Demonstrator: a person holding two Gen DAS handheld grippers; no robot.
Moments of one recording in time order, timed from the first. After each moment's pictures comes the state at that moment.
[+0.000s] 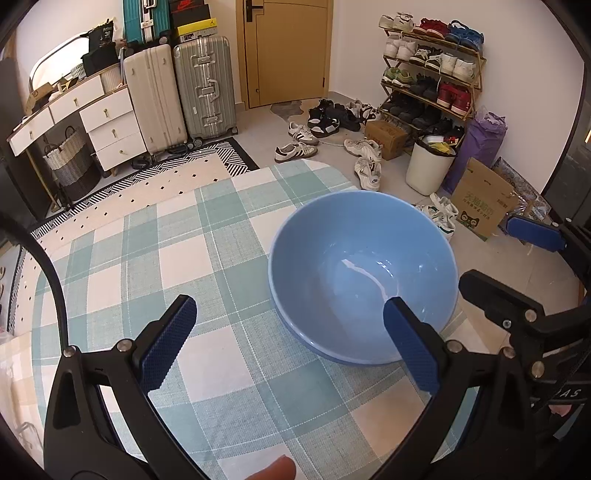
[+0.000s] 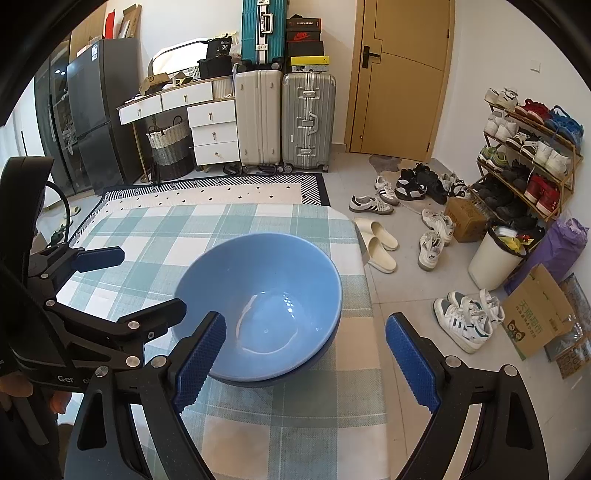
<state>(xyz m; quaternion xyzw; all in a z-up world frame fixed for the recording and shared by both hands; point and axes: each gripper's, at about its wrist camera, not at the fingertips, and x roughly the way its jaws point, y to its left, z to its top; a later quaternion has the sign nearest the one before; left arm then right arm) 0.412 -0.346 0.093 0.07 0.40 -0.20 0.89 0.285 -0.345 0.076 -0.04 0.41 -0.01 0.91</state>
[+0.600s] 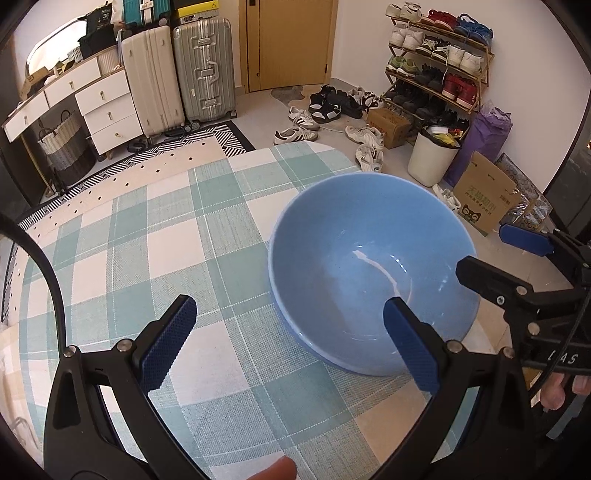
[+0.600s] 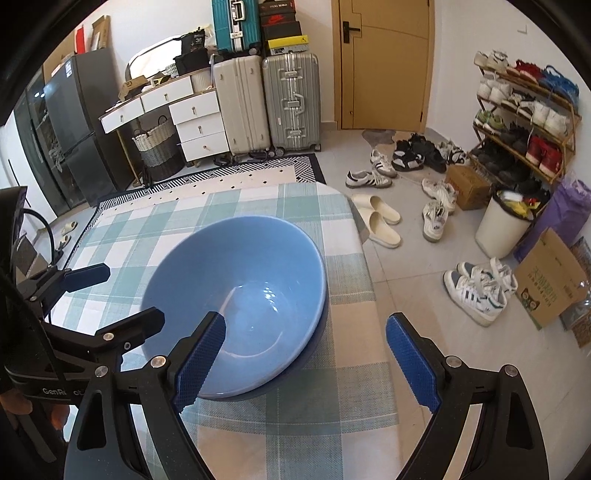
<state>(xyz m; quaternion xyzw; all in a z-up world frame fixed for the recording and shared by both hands) 0.434 -0.358 0.068 0.06 0.44 -0.20 0.88 0.316 -0.373 0.044 0.02 0.45 -0.02 0.89</state>
